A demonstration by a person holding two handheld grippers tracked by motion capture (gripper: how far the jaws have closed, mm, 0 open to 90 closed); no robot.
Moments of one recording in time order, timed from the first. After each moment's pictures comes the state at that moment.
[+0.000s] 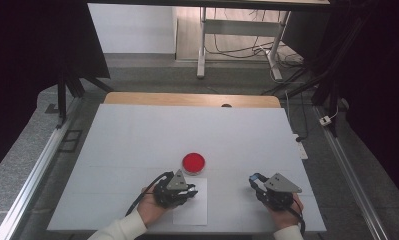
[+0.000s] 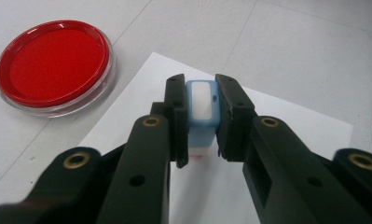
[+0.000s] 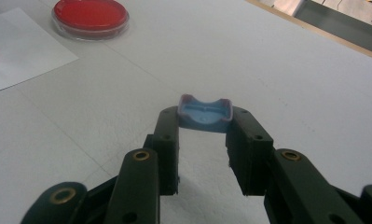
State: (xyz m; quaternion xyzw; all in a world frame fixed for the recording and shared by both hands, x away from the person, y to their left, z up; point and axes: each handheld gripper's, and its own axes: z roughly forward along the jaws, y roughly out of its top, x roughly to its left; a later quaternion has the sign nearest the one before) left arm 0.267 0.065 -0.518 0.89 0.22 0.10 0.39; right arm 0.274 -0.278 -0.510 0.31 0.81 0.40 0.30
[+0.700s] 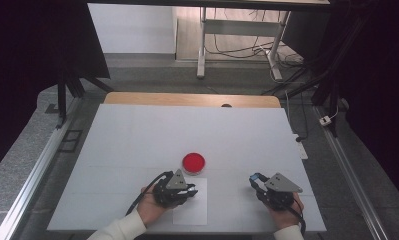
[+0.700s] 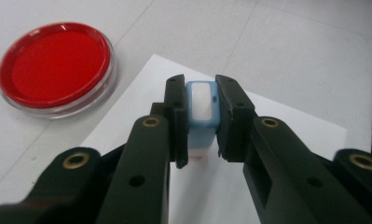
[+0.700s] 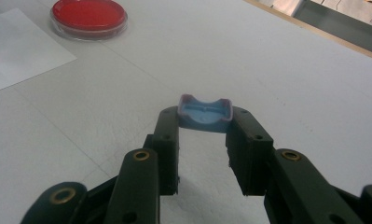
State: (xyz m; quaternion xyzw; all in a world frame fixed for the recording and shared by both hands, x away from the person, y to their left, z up) left arm 0.267 0.067 -0.513 0.88 0.23 0.09 0.40; right arm 0.274 -0.279 -0.510 0.32 0.81 0.40 0.30
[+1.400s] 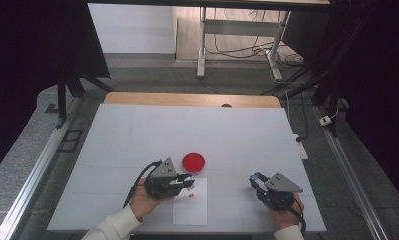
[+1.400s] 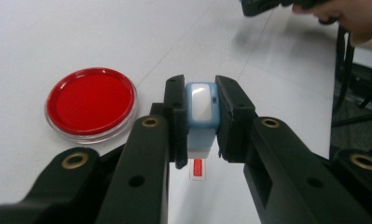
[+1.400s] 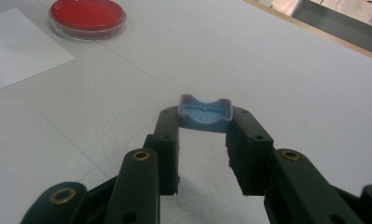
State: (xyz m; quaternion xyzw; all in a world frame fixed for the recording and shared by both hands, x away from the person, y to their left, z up) left arm 0.273 0.092 -0.483 0.84 0.26 0.07 0.47; right arm 0.275 -0.279 -0.510 0.32 0.81 0.40 0.30
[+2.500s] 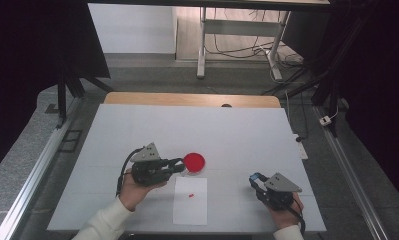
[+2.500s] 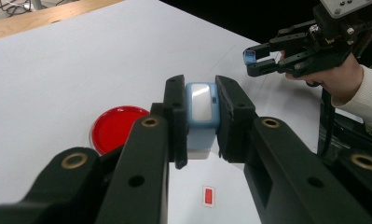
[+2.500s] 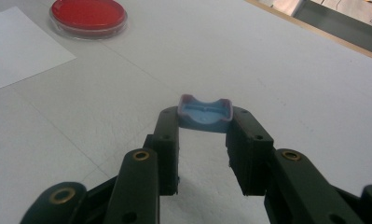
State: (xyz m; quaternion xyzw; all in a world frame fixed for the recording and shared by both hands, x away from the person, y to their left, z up) left arm 0.285 0.122 -0.455 0.79 0.29 0.07 0.53; right arm 0.275 -0.278 -0.510 0.32 0.81 0.40 0.30
